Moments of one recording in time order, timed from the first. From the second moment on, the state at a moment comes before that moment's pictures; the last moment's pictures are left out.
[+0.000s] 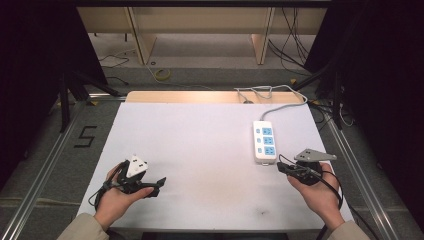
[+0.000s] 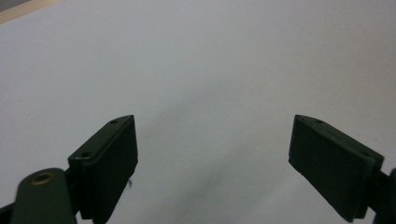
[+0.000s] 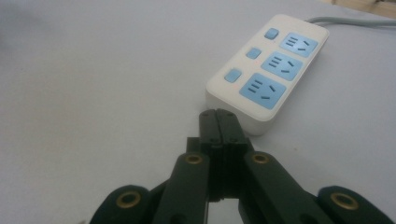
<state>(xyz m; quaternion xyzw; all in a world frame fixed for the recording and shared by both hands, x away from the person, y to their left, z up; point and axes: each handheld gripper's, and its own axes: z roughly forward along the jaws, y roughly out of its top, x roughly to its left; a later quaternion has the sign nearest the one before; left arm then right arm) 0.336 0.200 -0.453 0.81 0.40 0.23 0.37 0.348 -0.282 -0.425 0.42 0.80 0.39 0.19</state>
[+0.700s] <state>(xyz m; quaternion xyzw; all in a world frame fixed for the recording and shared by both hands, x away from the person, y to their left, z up) 0.337 0.198 -0.453 0.81 0.40 0.23 0.36 0.378 -0.275 -0.420 0.43 0.79 0.38 0.20</state>
